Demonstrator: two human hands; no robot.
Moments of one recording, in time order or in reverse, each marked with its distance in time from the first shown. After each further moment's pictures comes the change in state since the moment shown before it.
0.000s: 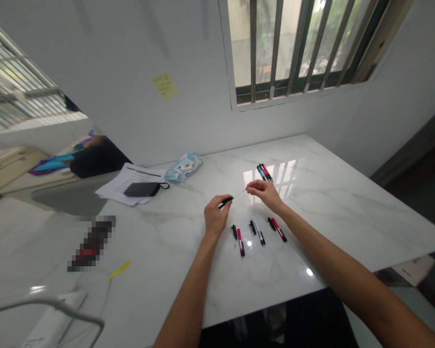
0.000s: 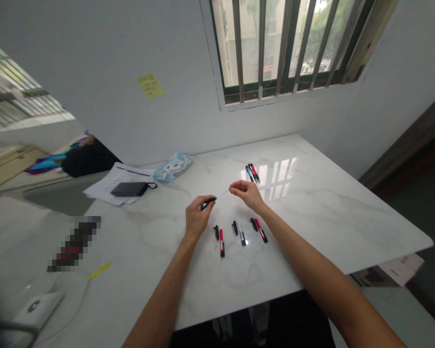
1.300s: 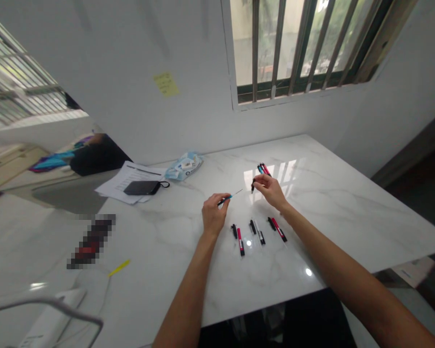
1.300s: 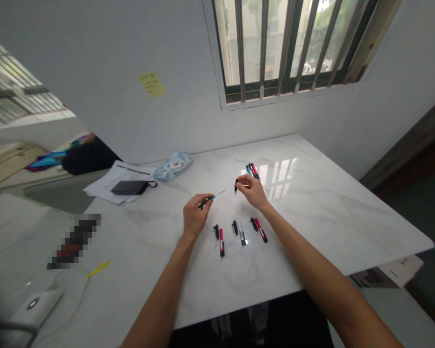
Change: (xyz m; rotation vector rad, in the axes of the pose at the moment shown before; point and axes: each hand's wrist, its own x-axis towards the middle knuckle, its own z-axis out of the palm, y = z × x) left_hand 0.004 -0.001 -0.006 0.134 0.005 0.061; right_hand 0.004 -0.003 -0.012 -0.214 0.094 -0.160
